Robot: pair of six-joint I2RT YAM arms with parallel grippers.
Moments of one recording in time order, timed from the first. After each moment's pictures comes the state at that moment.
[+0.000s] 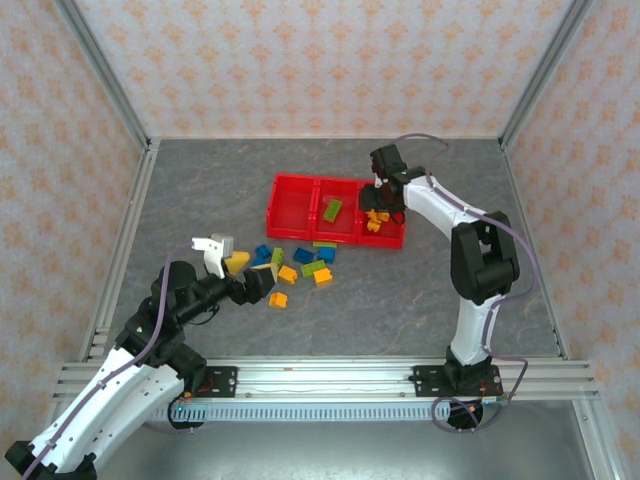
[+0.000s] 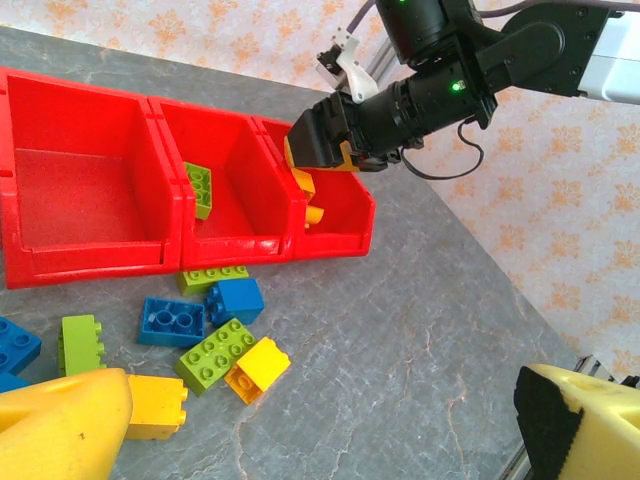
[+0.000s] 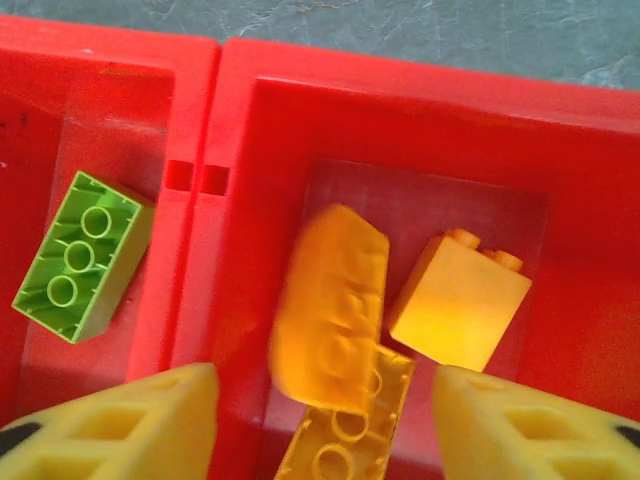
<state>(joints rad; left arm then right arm) -0.50 0.45 0.51 -0.33 0.21 -0.48 0.37 1.91 1.49 -0.65 0.00 0.32</state>
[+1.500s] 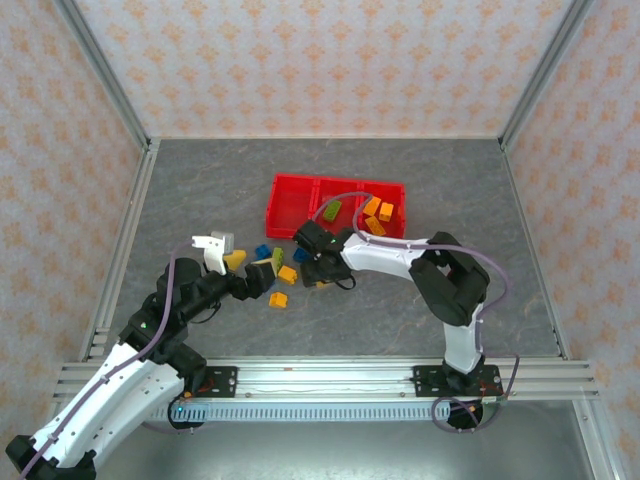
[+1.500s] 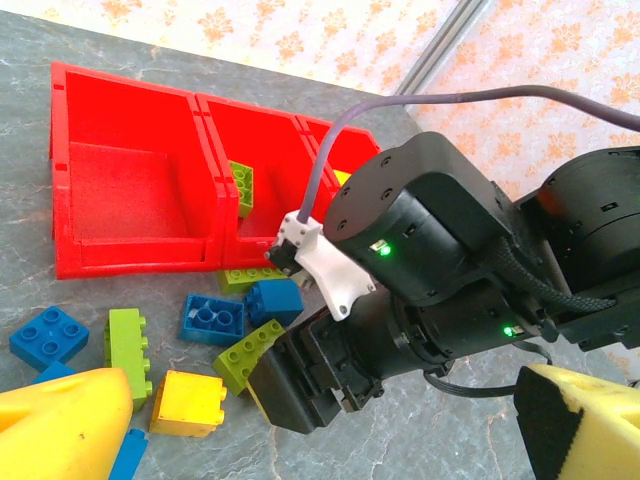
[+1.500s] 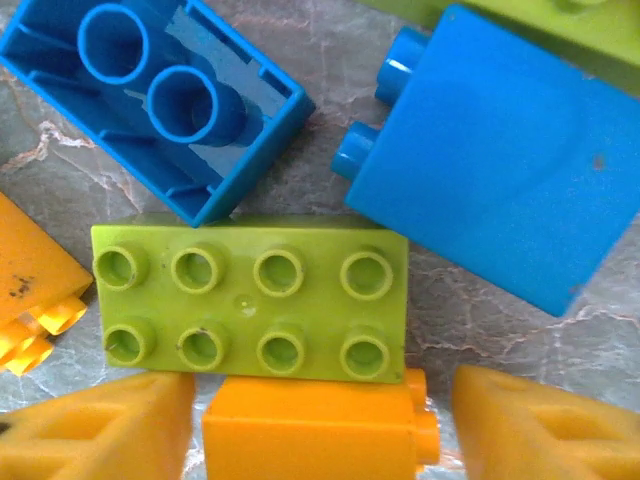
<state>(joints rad) -0.50 0.49 0.51 -0.34 0.13 -0.48 0.89 1.92 1.28 -0.64 0.06 0.59</state>
